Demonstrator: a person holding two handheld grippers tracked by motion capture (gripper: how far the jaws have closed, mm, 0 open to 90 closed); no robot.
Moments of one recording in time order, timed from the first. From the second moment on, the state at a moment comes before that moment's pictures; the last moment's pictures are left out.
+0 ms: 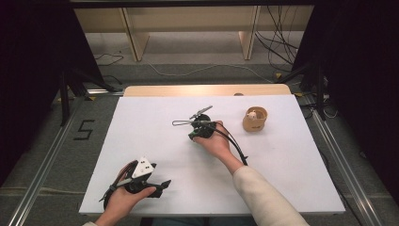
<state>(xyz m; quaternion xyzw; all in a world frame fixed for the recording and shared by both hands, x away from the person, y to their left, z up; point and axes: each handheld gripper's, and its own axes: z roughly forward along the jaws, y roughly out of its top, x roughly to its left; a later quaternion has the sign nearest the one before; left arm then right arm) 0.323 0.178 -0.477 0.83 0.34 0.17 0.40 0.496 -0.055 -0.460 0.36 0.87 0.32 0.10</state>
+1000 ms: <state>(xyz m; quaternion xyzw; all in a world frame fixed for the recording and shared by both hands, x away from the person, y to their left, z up) 0.324 0.178 -0.477 0.83 0.35 0.17 0.39 0.454 -0.116 -0.431 0.35 0.79 0.49 0.15</state>
